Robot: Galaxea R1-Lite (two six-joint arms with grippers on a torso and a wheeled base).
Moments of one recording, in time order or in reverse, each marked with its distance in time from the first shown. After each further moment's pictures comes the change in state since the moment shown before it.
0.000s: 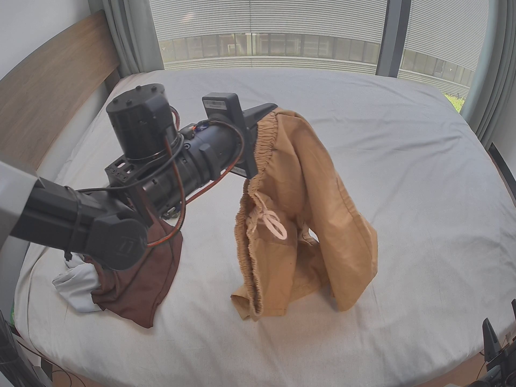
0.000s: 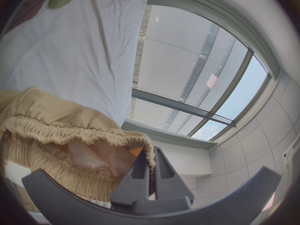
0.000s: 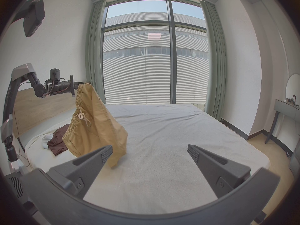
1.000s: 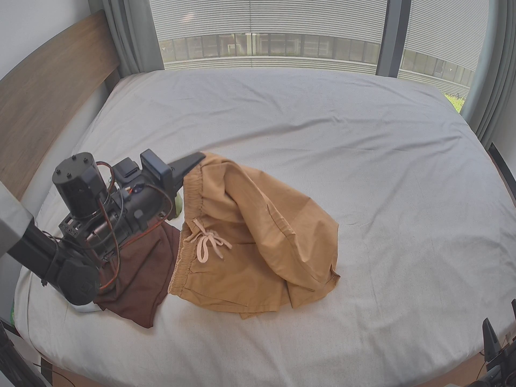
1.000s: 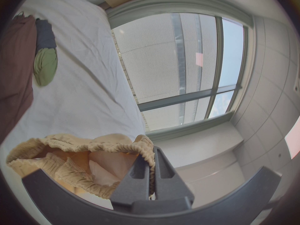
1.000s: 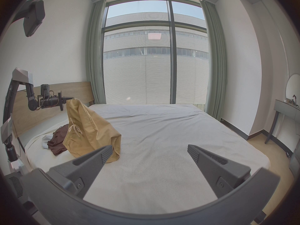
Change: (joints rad) left arm 0.252 -0.046 0.456 -0.364 -0.181 0.460; right arm 0.000 0.000 0.000 0.000 0.000 -0.001
